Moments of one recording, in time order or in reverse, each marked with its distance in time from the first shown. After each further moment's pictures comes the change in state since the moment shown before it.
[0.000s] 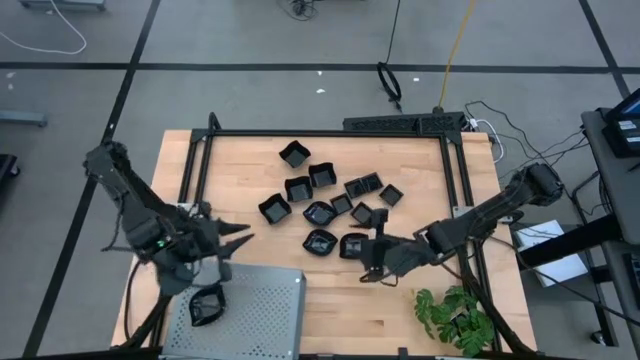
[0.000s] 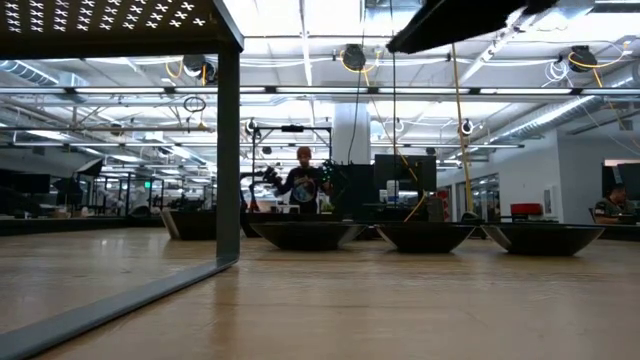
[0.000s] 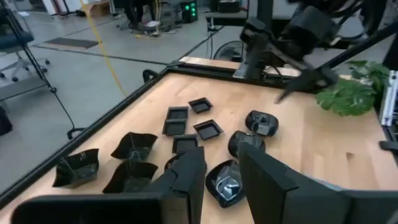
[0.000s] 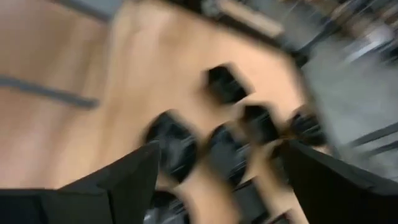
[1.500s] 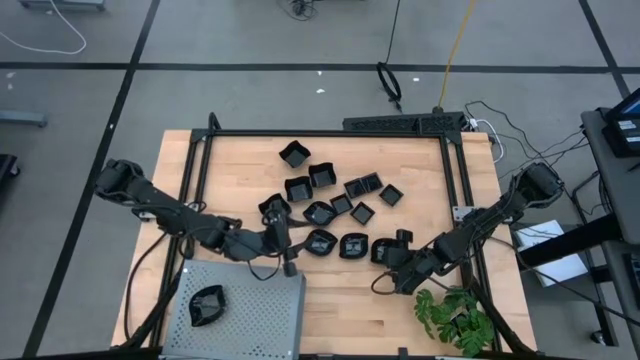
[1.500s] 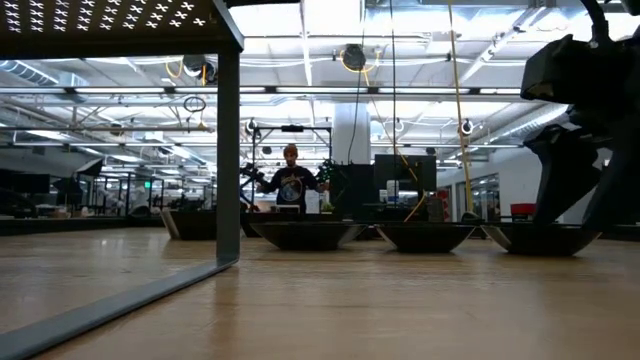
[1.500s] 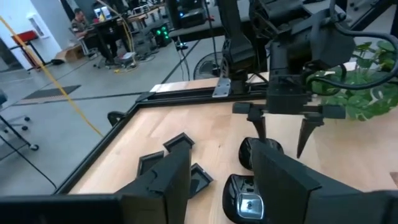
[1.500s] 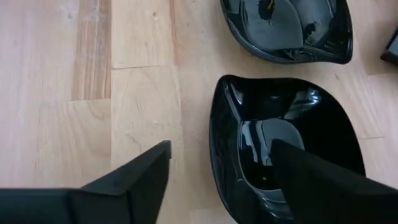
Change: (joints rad) left arm 0.413 0.328 -0.074 0.916 0.439 0.760; right arm 0.119 0.000 -0.365 -0.043 -0.293 0.608
